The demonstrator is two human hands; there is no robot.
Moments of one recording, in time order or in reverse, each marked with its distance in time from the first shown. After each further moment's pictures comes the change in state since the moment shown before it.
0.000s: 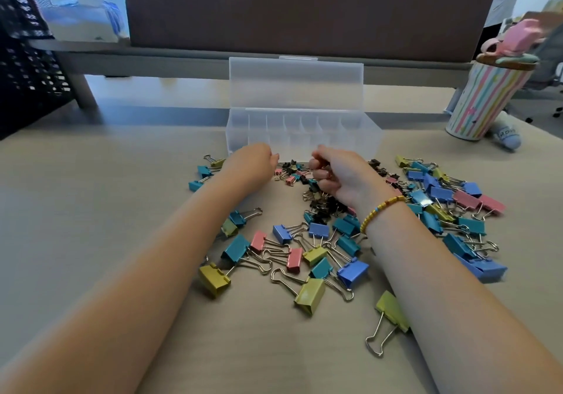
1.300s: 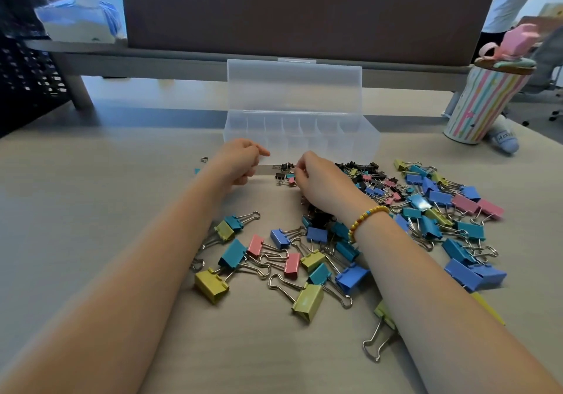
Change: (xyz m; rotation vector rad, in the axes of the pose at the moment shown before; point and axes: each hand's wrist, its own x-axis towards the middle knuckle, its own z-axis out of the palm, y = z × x) left_hand -0.004 -0.012 -0.014 -0.866 -0.060 -0.248; right_hand 0.000 0.013 0.014 -1.325 0.068 -0.452
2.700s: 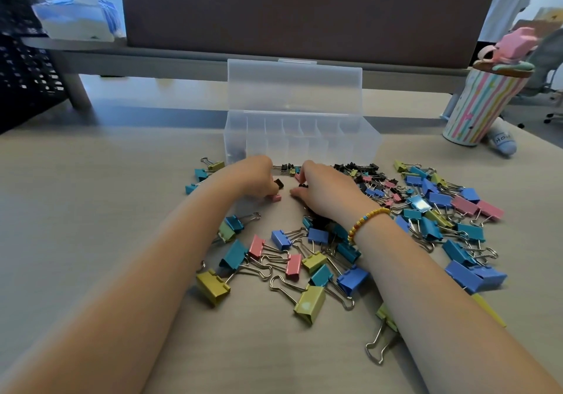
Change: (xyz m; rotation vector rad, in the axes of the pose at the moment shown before) left_hand 0.004 -0.003 0.017 0.869 -0.174 0.156; right_hand -0.003 -0.001 -0.001 -0.258 -0.083 0.044
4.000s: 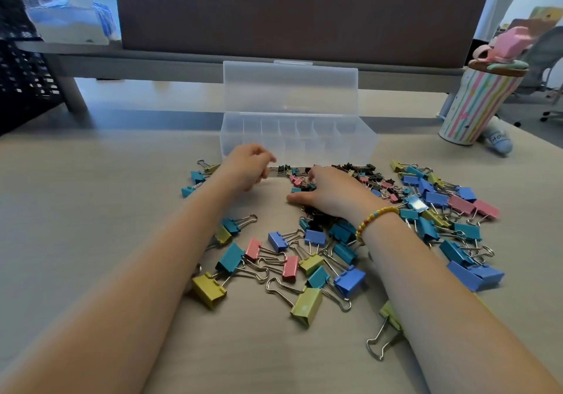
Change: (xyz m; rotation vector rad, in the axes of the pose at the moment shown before) left_hand -0.004 -0.003 -0.001 -0.699 0.193 -0.069; right_hand -0.001 0.015 -0.004 0.079 -0.076 0.079
